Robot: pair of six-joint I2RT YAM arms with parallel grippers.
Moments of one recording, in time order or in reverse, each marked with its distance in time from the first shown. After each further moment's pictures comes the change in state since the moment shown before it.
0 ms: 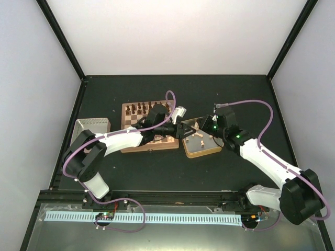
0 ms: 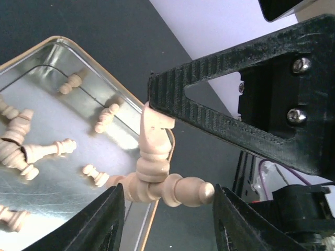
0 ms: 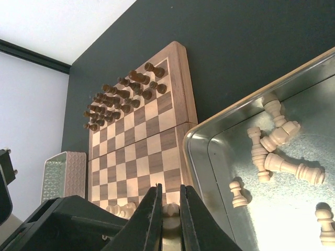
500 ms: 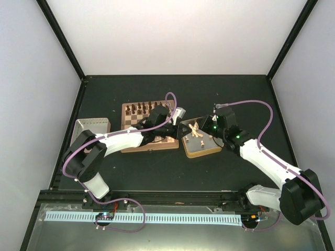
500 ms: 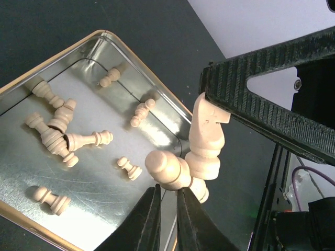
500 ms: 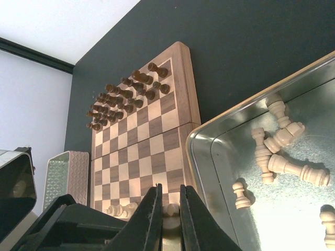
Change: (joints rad) left arm -0.013 0.000 0.007 -0.084 -0.132 0.035; right arm 0.000 0.003 -0.005 0.013 -0.008 0.000
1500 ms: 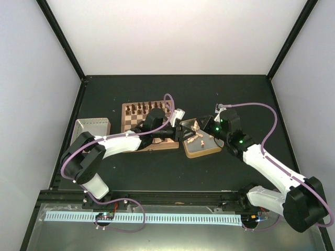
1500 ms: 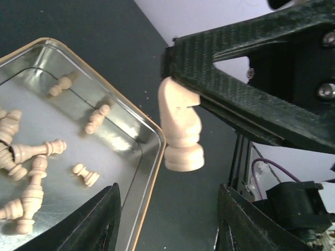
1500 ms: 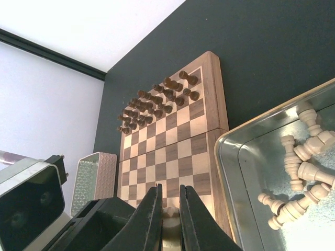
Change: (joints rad) left arm -0.001 -0.028 -0.082 0.175 0.098 -0.054; right arm -0.001 -0.080 -0.065 0.107 -0.038 0.026
